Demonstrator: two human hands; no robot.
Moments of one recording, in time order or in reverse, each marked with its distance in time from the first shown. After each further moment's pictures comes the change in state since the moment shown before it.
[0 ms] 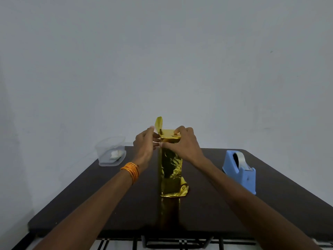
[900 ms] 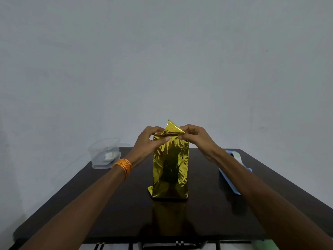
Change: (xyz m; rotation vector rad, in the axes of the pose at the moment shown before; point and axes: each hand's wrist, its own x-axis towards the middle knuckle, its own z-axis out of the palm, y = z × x) left_hand 0.030 -0.014 -0.001 0.313 -0.384 0.392; right_hand 0.029 0.049 -0.045 0.574 -0.199 -0.024
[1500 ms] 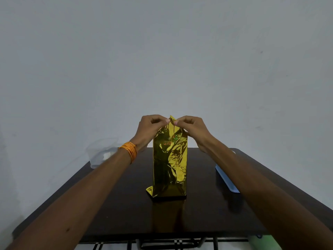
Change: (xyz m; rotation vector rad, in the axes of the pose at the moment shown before) left_hand 0.028 0.042 0.003 -0.237 0.044 -0.003; right_hand 0.005 -0.035 0.007 0.107 0.107 0.006
